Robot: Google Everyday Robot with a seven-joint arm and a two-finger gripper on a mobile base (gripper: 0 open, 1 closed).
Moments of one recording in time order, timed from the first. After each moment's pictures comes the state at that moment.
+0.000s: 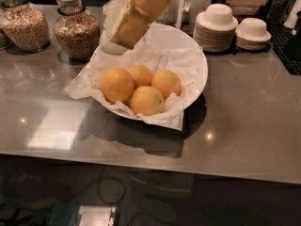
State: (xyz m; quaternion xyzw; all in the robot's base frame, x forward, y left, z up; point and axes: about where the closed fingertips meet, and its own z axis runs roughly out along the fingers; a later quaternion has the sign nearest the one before) arm 0.398 0.056 1.160 -0.74 0.48 0.11 0.46
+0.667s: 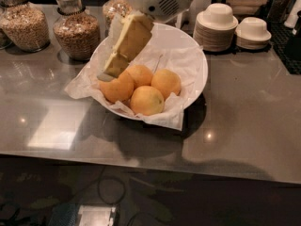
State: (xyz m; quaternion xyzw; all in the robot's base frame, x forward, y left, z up) arm 0.458 0.086 1.073 -0.73 0.49 0.19 0.44
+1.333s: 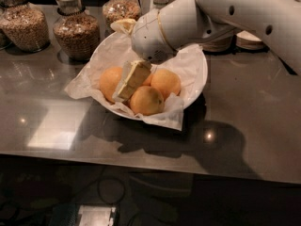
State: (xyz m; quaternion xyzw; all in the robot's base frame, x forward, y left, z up) arm 0.531 0.084 0.956 -0.70 0.53 0.20 0.43
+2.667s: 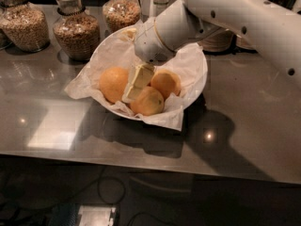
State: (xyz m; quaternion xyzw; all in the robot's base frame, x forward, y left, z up) arm 0.564 0.074 0.916 -0.73 0.55 0.17 0.37
